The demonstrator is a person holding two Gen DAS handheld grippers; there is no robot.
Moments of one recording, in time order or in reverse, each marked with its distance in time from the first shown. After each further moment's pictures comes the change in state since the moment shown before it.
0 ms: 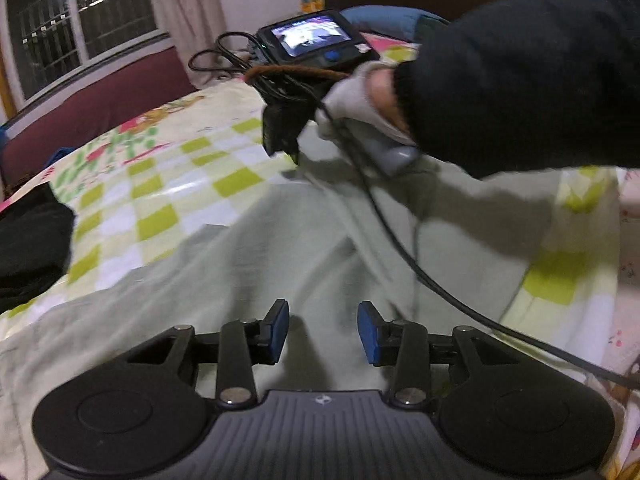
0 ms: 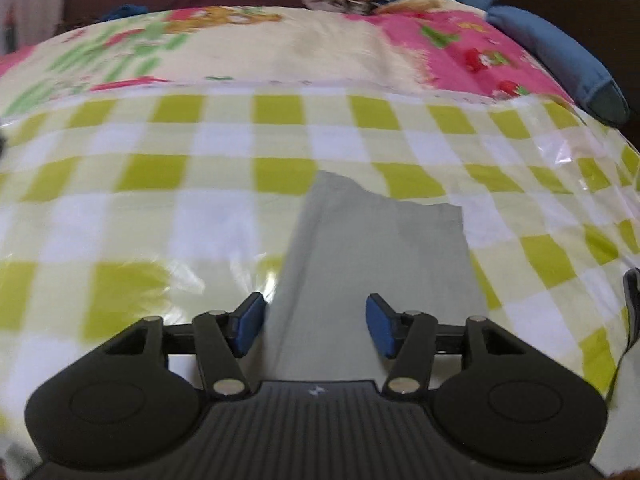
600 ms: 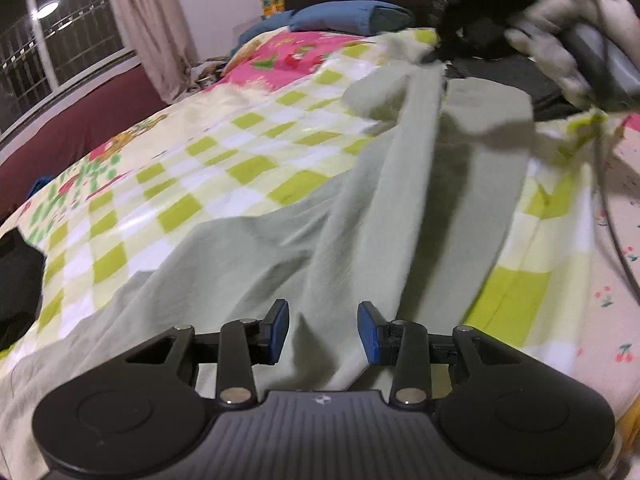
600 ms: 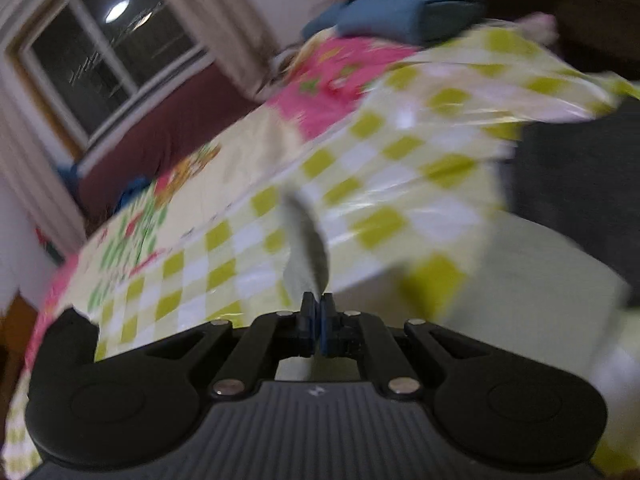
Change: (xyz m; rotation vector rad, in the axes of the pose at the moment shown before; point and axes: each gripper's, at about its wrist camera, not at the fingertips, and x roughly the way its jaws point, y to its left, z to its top) left arm 0.019 -0.056 0.028 0.101 0.007 -0.020; right arm -0.143 -0.255 -0.099 0.549 -0.164 0.306
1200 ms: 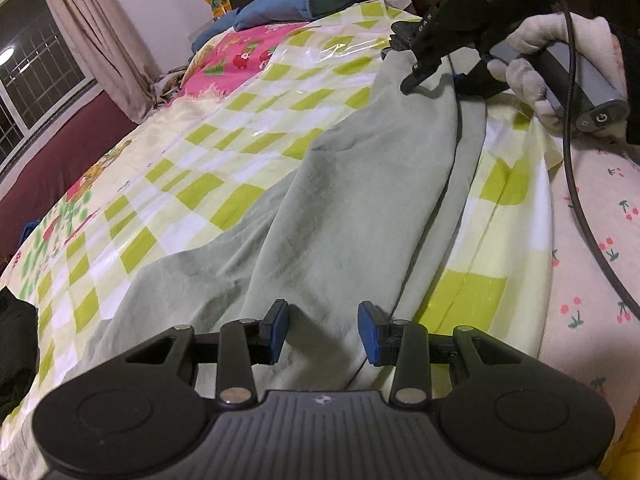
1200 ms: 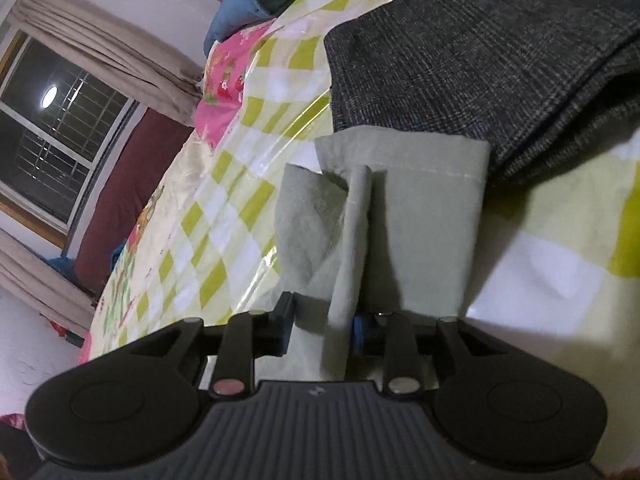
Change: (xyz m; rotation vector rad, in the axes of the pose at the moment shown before) left arm 0.013 -0.051 0.021 0.165 0.052 0.009; right arm 0.033 -0.100 -0.016 0.307 0.023 0.050
